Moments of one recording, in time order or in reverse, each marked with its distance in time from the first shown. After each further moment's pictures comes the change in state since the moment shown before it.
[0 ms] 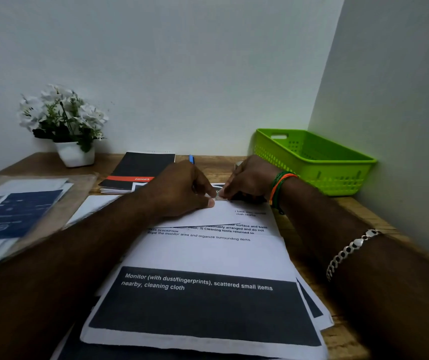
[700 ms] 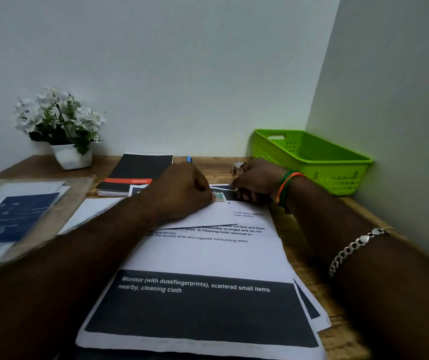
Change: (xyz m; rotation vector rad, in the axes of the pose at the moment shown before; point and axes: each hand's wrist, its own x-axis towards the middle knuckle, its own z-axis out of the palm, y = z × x) left_hand 0.002 0.008 0.007 -0.001 0.061 -0.088; right_hand 0.015 0.018 -0.007 0.020 -0.067 0.054
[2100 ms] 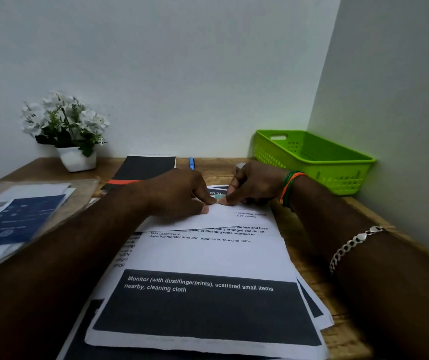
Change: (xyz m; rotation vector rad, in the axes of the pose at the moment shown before) left_hand 0.002 -0.006 -0.025 0.220 -0.348 0.191; right_hand 0.000 0.002 -0.004 -0.093 -0.155 -0.184
